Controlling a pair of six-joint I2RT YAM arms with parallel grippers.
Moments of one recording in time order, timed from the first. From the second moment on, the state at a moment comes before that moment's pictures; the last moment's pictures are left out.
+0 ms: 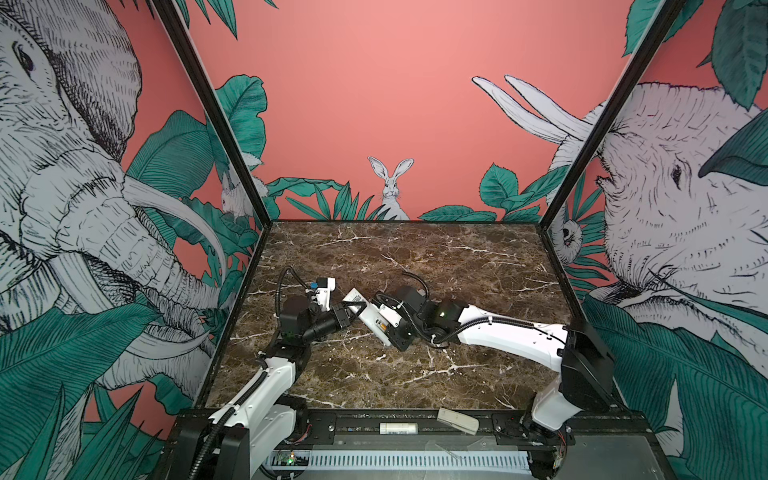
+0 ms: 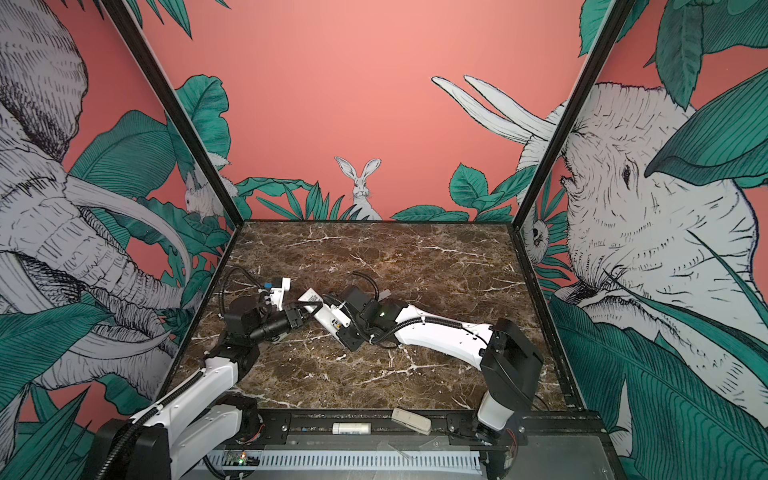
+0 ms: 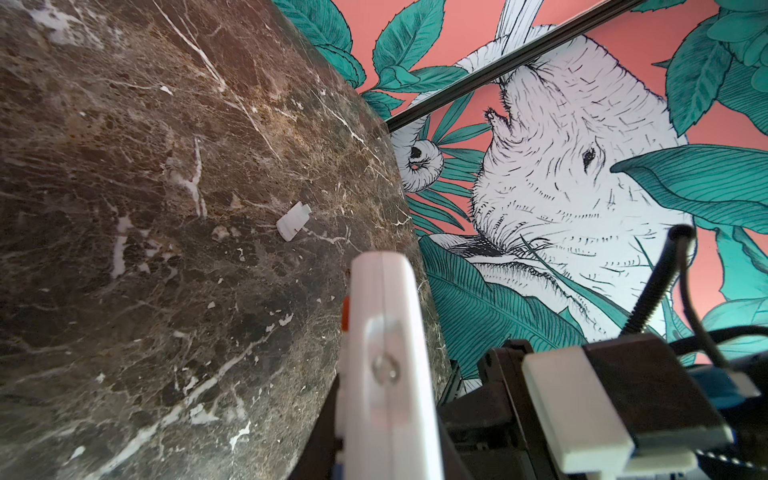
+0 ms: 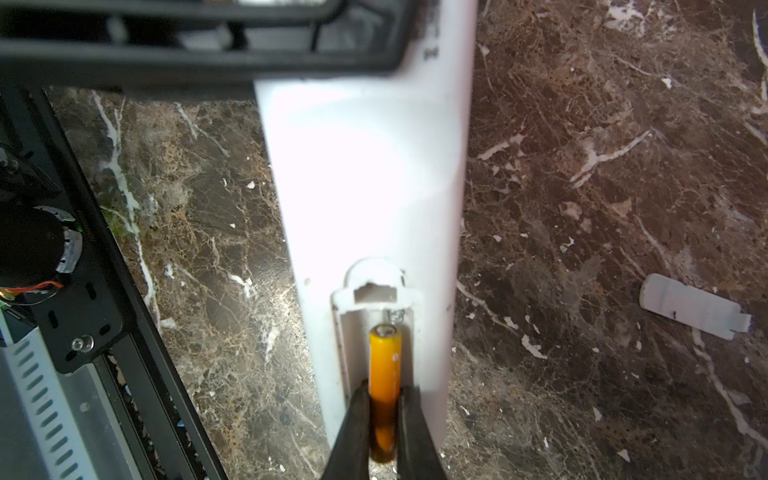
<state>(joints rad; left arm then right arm) -0.20 0.96 0.31 0.37 0.80 -0.90 1.05 1.64 1.23 -0.53 -0.04 0.10</state>
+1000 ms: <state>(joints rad) -0.17 0.96 0.32 0.32 0.80 -0.89 1.06 1.67 1.27 -0.57 0.00 0.07</state>
